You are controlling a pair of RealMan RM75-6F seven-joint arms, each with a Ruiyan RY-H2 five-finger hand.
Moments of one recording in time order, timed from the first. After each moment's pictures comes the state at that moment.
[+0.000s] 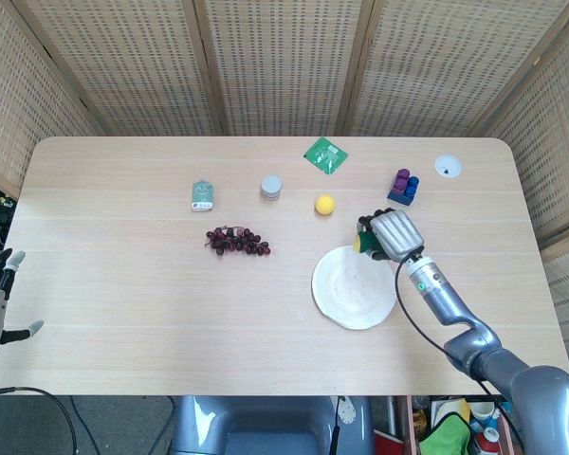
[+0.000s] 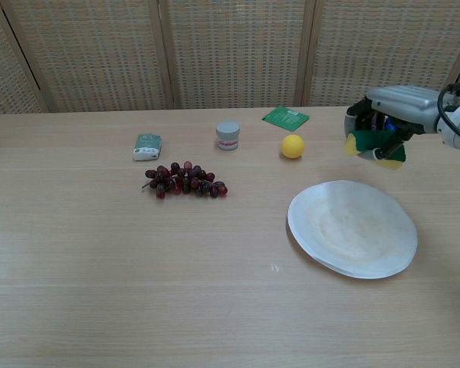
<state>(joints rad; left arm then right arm) -0.15 -1.07 -0.08 -1.70 1.28 1.36 0.19 0.80 -1.71 0.09 -0.67 -1.51 0.96 0.34</state>
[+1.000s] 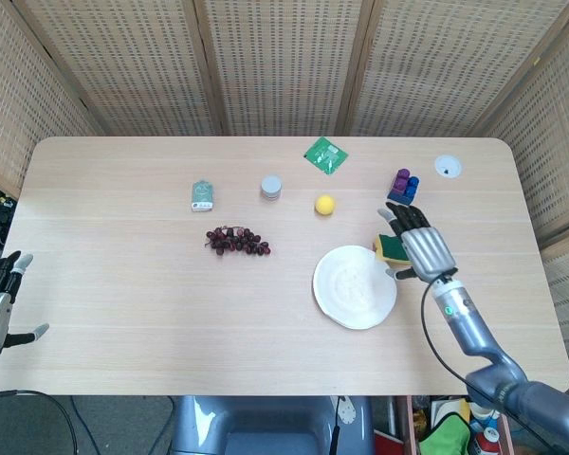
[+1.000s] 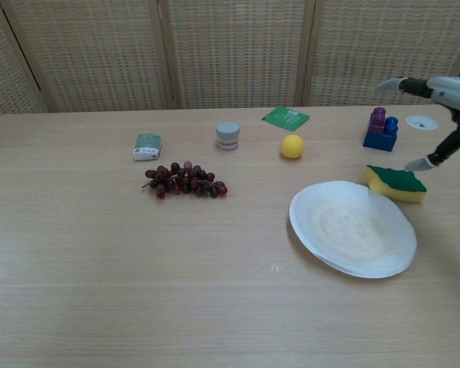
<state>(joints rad) -0.14 -1.07 -0.05 -1.70 1.35 1.37 0.14 0.58 -1.45 0.12 -1.19 -1.41 1.12 0.13</state>
